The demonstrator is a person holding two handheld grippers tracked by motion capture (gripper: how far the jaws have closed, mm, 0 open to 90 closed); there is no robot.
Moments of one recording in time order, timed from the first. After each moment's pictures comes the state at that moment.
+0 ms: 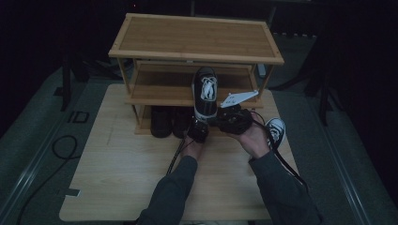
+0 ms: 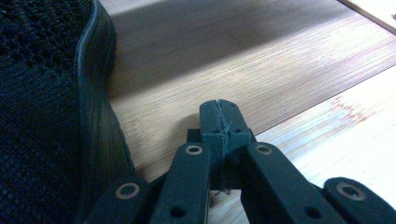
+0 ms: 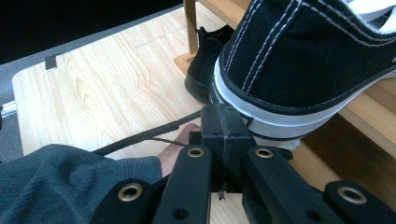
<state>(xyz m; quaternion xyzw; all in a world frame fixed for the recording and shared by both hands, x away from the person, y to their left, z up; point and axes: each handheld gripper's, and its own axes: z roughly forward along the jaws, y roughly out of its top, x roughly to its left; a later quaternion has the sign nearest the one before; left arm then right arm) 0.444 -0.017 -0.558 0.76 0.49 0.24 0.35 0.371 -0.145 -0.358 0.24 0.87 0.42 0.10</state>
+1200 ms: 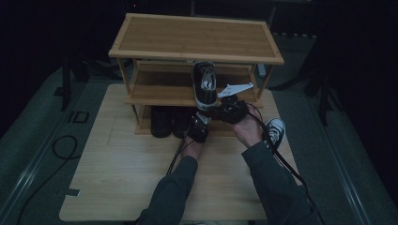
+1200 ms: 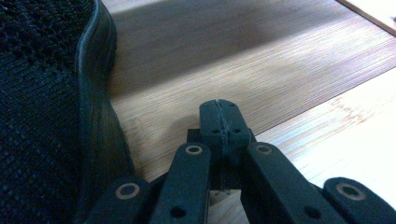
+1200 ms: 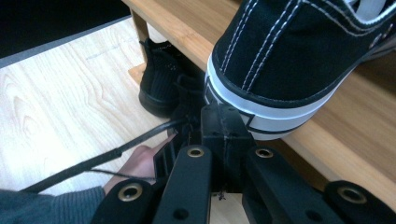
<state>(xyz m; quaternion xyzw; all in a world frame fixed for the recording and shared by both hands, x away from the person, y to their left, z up) 0.444 -0.017 -0.558 0.76 0.49 0.24 0.35 0.406 -0.136 -0.366 0.28 0.86 0.41 0.15</state>
